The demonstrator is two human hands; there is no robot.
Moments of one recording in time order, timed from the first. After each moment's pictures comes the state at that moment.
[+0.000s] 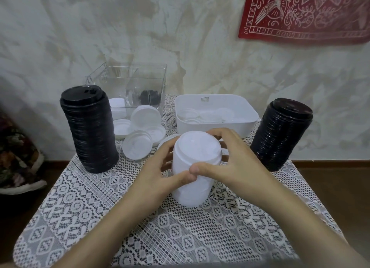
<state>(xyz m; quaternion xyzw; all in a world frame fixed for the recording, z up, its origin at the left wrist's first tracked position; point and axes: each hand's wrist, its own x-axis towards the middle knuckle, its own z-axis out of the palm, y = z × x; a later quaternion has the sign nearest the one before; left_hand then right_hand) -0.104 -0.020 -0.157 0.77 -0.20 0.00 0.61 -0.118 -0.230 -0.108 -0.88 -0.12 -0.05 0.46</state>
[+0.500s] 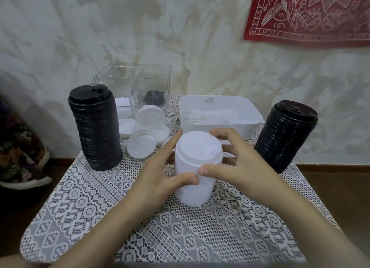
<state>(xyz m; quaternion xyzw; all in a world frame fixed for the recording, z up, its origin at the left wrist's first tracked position) -0.105 -0.019 -0.158 0.80 -0.19 0.04 0.57 -0.115 -0.238 -0.109 -0.84 -0.14 0.00 0.52</state>
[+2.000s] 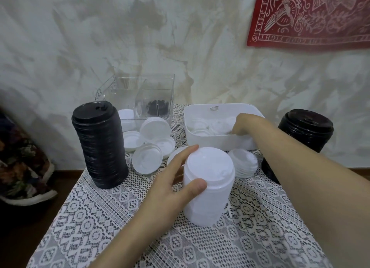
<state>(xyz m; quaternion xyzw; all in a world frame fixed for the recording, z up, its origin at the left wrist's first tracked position) -0.102 -0.019 -0.152 0.77 -0.18 0.00 0.61 0.083 -0.260 -0.086 -0.98 0.12 0.15 0.00</state>
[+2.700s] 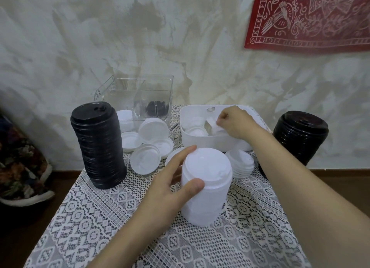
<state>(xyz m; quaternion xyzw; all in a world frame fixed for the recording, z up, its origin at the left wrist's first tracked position) -0.103 -0.021 -0.151 0.76 -0.17 0.00 0.62 0.056 -0.248 -0.087 -0.96 0.00 -0.04 0.28</state>
